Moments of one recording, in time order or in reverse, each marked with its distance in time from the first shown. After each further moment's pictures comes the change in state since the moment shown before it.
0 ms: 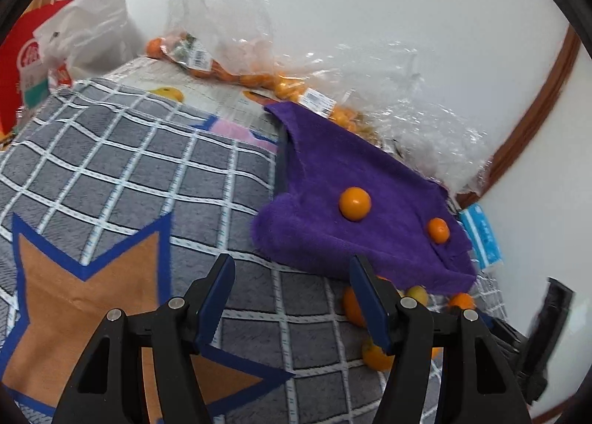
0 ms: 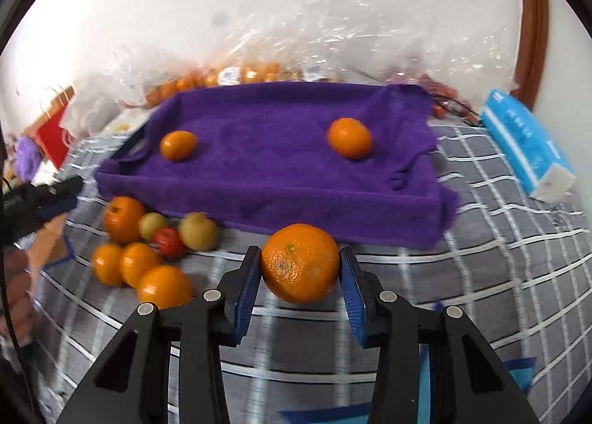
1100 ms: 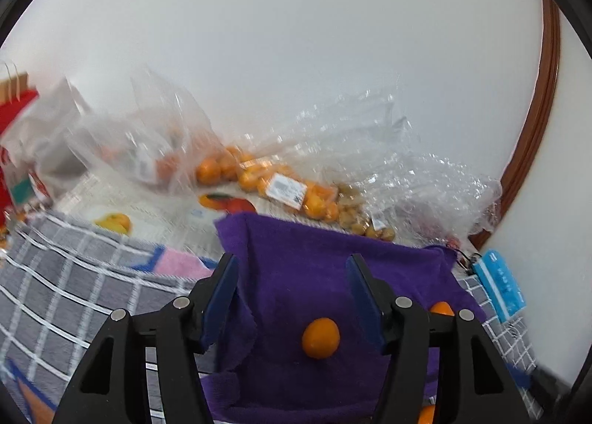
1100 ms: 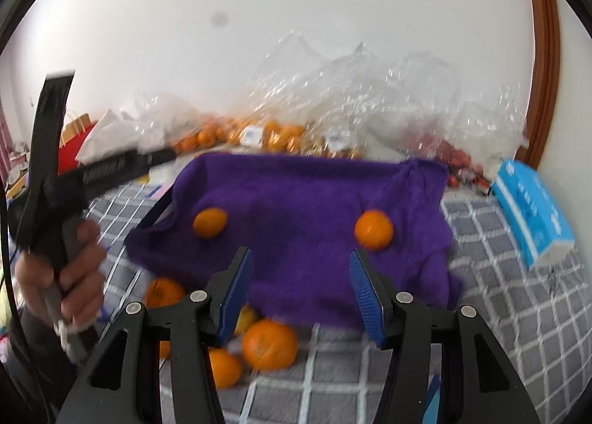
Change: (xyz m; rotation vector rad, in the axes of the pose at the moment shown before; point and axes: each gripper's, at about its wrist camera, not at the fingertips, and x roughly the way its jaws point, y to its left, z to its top) left arm 0.026 -0.070 0.081 0.150 -0.232 0.094; right arm -0.028 0.037 0.048 -0.018 -0.125 0.069
